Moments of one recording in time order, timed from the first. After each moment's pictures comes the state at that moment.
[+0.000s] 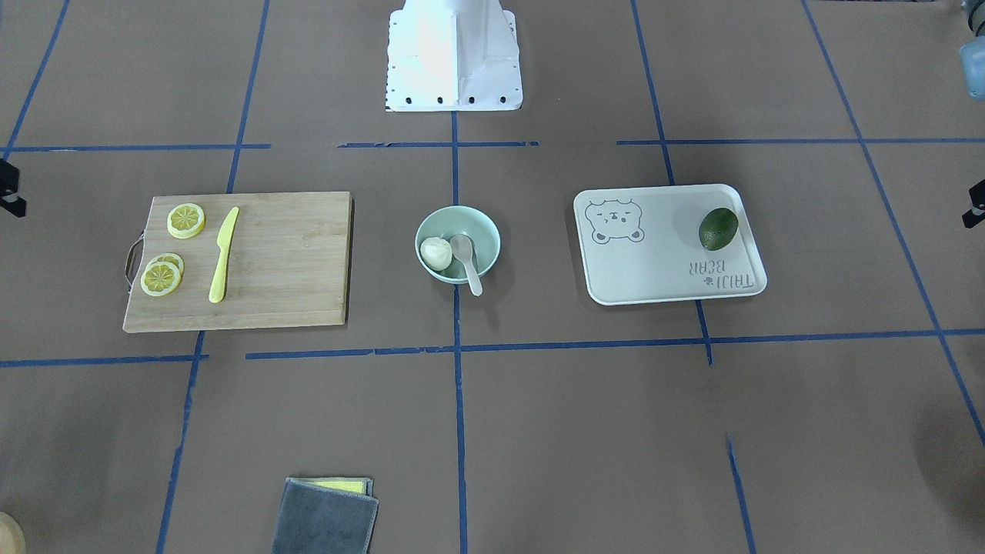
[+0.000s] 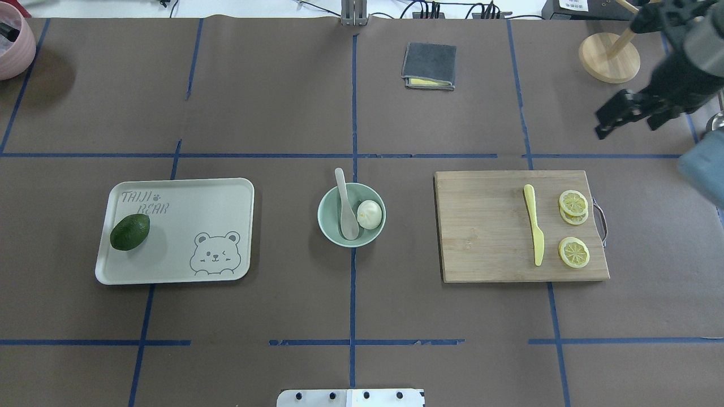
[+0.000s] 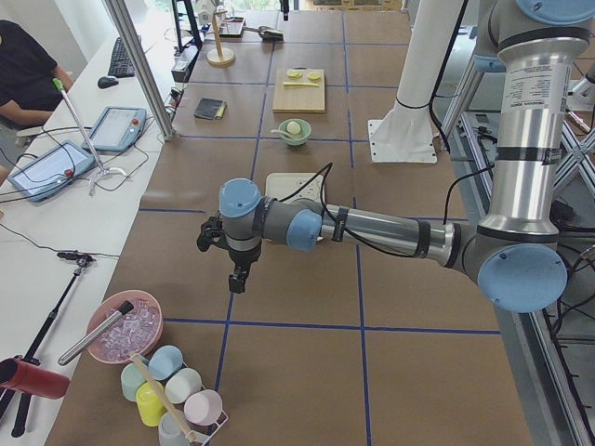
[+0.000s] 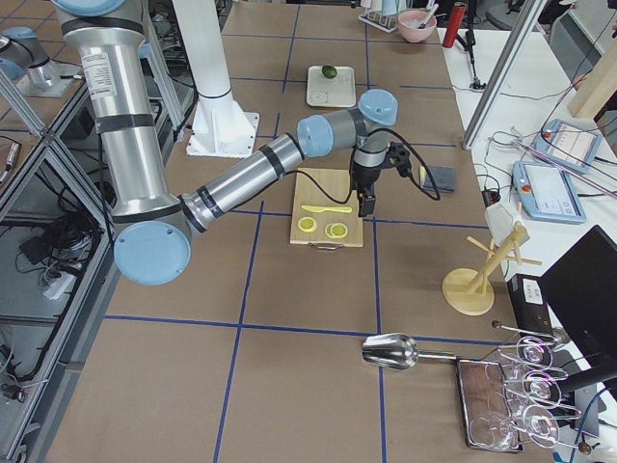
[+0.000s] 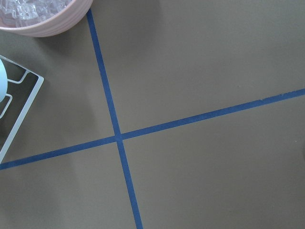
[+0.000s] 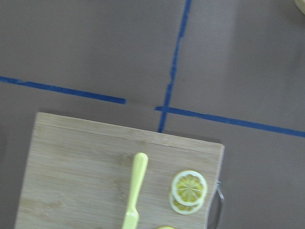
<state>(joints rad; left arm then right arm) -1.43 -1.58 -1.70 -1.69 -2.30 -0.04 1.32 -1.43 1.97 -1.89 2.33 0.11</state>
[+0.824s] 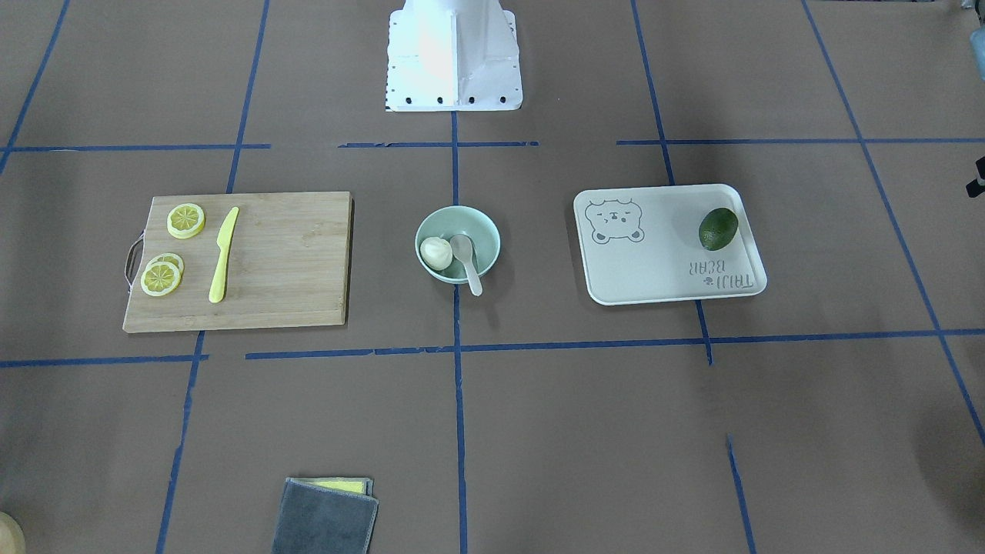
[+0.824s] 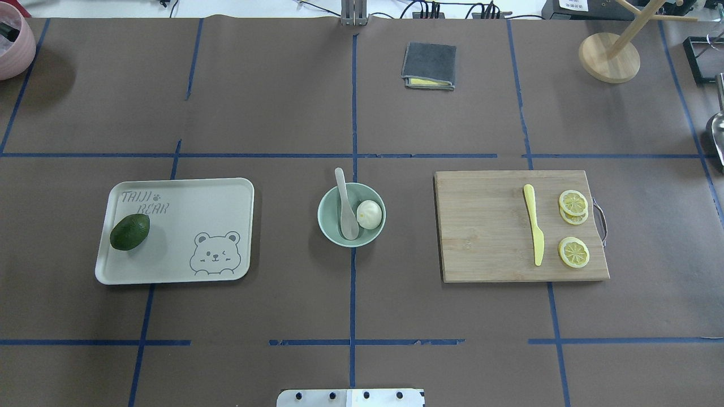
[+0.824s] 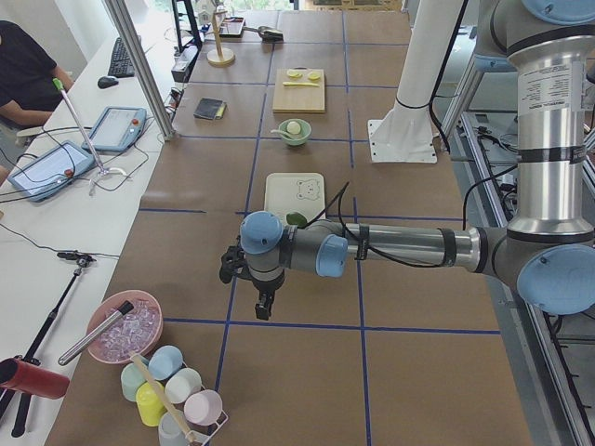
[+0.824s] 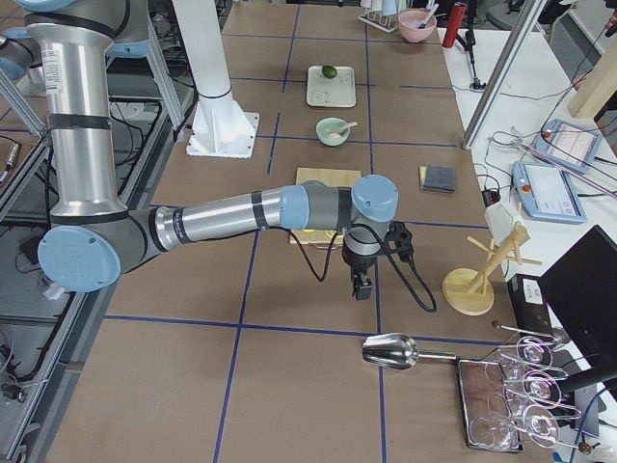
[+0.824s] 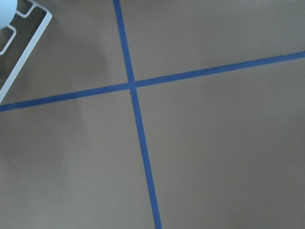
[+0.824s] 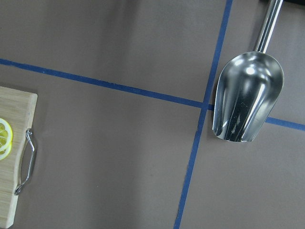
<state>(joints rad) -1.47 -1.46 -1.69 -1.69 -2.36 -0.01 1.55 -1.54 1.76 -1.78 2.36 -0.18</state>
